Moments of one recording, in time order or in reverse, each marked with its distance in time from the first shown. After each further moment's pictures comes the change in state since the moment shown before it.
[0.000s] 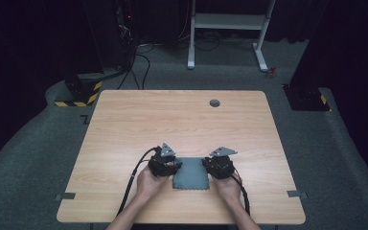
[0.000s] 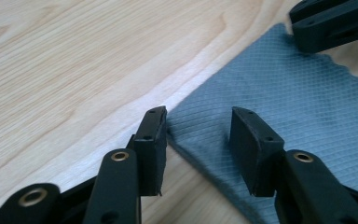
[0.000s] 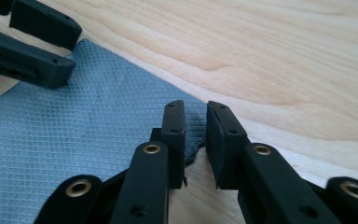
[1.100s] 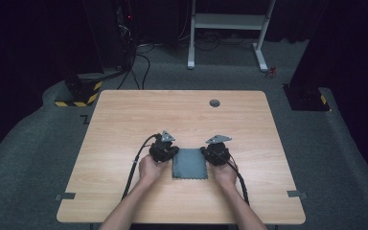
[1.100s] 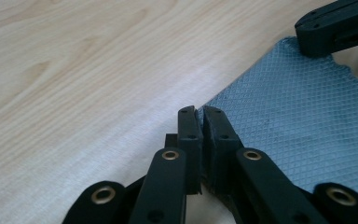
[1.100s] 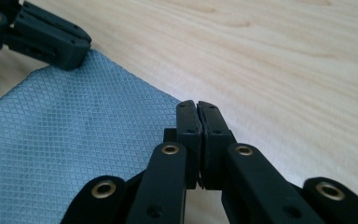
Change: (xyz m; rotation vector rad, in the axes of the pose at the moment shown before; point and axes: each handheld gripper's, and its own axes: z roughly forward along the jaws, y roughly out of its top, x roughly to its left) left arm 0.036 0.025 0.026 -0.001 0.022 -0.011; right arm -0.018 0.033 0.030 0.013 -0.017 -0.018
